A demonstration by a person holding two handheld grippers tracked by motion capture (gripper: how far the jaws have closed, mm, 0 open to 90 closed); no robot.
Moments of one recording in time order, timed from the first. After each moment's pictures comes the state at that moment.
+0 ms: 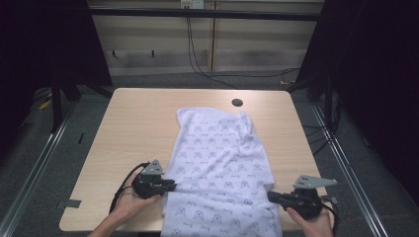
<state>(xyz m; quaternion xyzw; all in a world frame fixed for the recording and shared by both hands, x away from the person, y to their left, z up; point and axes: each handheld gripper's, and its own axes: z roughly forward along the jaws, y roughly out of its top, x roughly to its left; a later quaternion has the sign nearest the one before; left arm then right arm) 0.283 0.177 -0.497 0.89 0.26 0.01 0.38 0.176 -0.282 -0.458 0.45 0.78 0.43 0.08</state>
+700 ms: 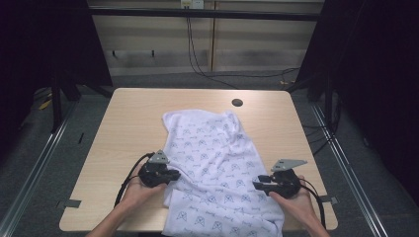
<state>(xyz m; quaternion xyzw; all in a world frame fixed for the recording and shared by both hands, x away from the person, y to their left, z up) 0.317 0.154 -0.497 0.88 0.28 0.04 0.37 0.249 -0.255 -0.486 0.40 0.83 0.37 0.10</state>
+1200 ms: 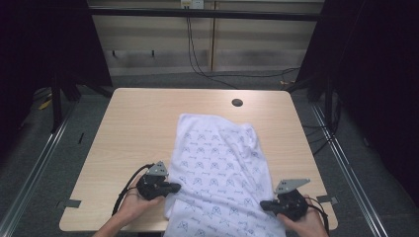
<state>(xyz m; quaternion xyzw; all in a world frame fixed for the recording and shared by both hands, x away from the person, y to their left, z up) 0.279 0.156 -0.499 0.89 0.25 -0.02 0.39 0.188 -0.259 -0.488 0.38 0.87 0.33 0.04</state>
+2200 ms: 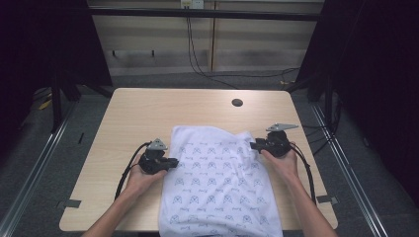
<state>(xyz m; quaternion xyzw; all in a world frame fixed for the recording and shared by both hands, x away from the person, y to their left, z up) 0.353 0.160 -0.501 0.87 0.31 0.04 0.39 0.367 -0.265 -0.487 0.47 0.78 0.38 0.16</state>
